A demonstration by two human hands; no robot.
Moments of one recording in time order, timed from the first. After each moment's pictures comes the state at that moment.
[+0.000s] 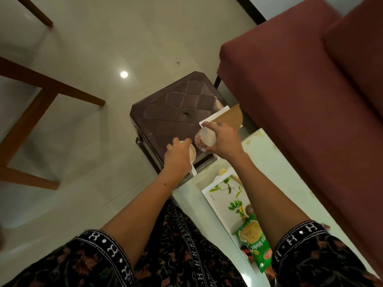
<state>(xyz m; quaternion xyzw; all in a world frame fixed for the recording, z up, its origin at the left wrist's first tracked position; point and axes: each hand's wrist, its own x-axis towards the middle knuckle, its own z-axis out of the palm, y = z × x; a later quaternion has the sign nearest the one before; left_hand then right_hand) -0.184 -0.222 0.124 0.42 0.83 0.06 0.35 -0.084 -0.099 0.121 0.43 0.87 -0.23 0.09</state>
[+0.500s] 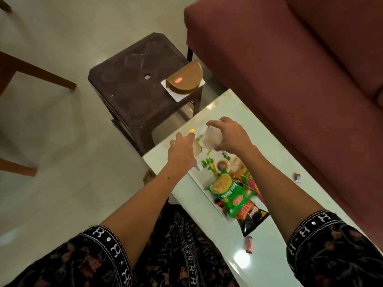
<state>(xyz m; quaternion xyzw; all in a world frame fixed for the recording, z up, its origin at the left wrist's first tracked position) 0.004 -0.262 0.110 0.45 0.81 0.07 0.38 0.124 -0.143 0.109 0.43 0.86 -0.21 0.15</state>
